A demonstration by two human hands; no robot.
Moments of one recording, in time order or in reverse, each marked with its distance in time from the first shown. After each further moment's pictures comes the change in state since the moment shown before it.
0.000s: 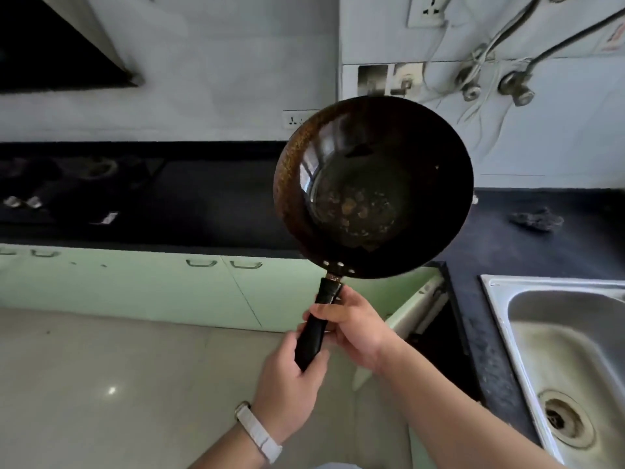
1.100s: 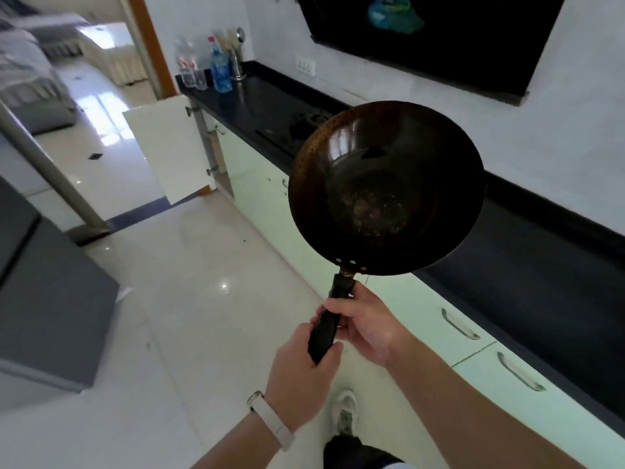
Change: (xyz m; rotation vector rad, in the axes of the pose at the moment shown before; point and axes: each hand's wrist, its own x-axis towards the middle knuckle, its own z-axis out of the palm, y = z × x) left_hand 0.029 -0.267 -0.441 -0.105 0.600 -0.350; right_hand 0.252 0.180 0.515 -0.389 -0.505 0.319
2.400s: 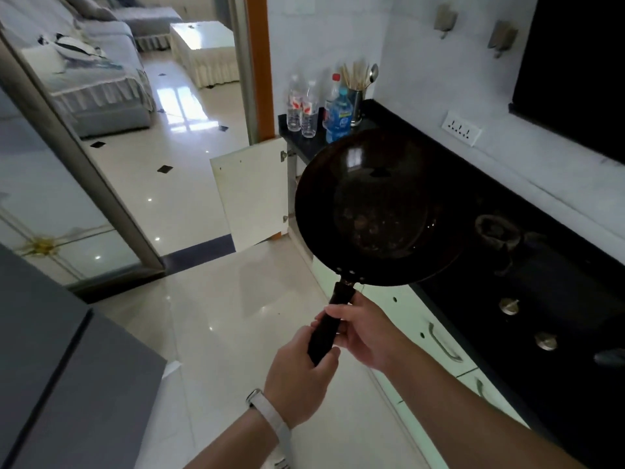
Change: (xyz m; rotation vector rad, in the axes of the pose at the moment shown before) left_hand 0.558 -0.138 -0.354 -0.044 0.132 -0.115; right_hand 0.607 -0.166 0.318 -0.068 -0.165 0.153
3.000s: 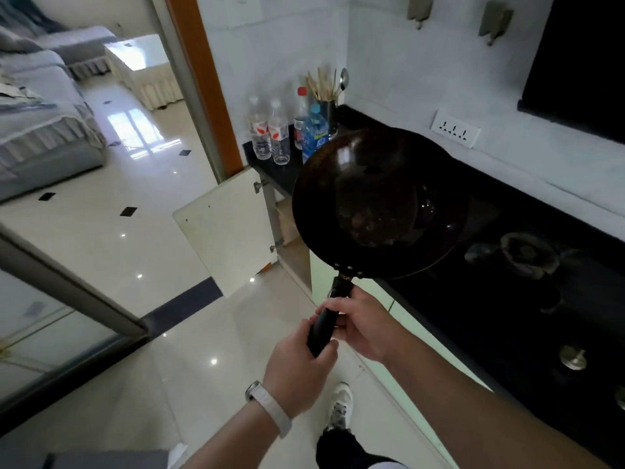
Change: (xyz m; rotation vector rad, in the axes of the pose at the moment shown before) left_hand 0.237 0.009 -0.041 0.221 -0.114 0.027; right_hand 0.189 -0.107 -0.003 0.143 0.072 -0.075
